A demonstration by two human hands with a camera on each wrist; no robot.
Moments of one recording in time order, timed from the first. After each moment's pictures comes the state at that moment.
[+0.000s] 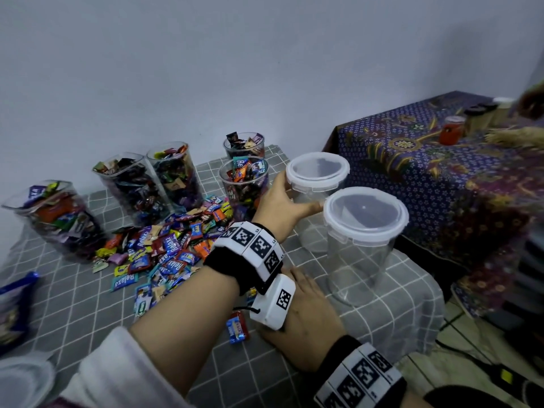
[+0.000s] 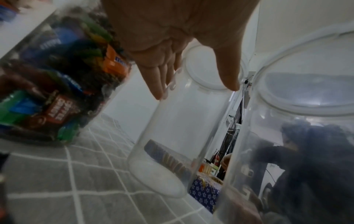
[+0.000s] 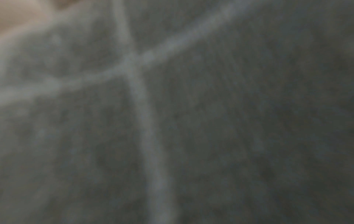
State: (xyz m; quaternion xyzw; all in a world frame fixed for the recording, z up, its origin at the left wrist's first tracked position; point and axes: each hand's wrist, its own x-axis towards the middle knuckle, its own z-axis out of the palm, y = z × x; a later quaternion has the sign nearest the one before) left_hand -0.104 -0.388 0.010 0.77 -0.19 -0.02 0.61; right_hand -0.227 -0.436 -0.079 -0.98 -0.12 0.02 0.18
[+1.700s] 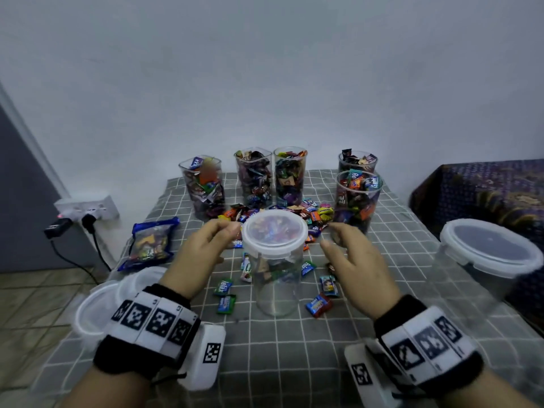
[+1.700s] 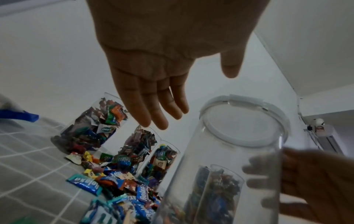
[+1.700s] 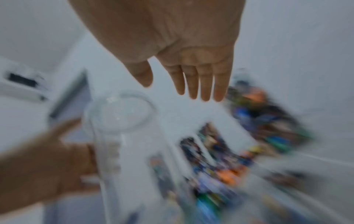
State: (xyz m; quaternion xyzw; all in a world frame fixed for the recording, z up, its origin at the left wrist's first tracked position) left_hand -0.245 -0.143 0.031 0.80 0.03 0.11 0.59; right_hand -0.217 -0.378 0.017 -0.89 -0.16 -0.12 0.41
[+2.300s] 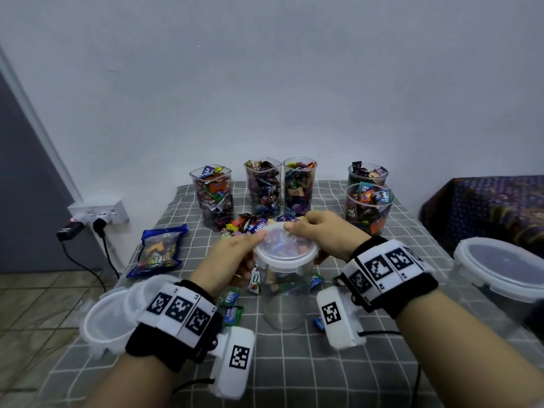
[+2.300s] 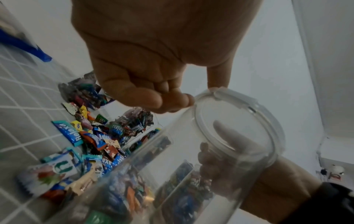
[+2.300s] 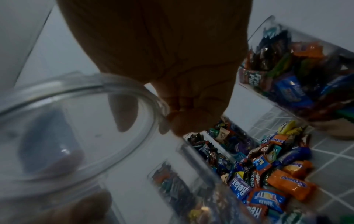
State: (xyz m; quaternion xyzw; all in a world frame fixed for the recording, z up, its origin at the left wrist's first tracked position) left_hand -0.225 -0.163 0.037 0.75 0.11 0.01 0.65; right_hand -0.153 -0.333 0.061 -0.85 -0.17 0.16 0.48
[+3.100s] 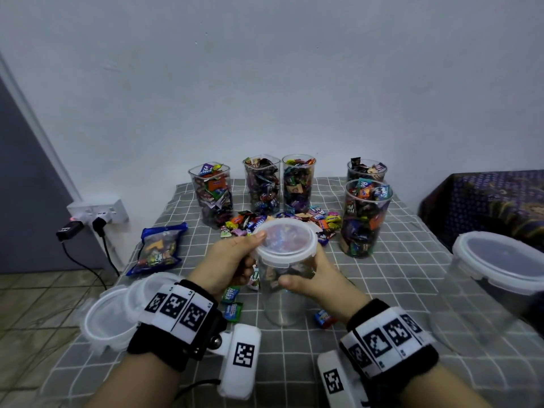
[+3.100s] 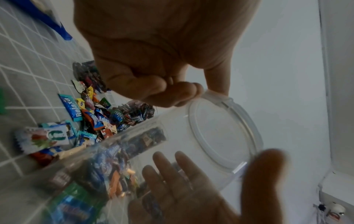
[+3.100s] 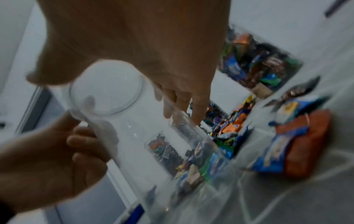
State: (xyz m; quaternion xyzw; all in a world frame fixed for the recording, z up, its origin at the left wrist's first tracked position) left_hand -0.231 -0.165 0.033 0.71 0.10 0.00 0.70; right_hand -0.199 -0.338 -0.011 -0.69 -0.23 0.15 0.66
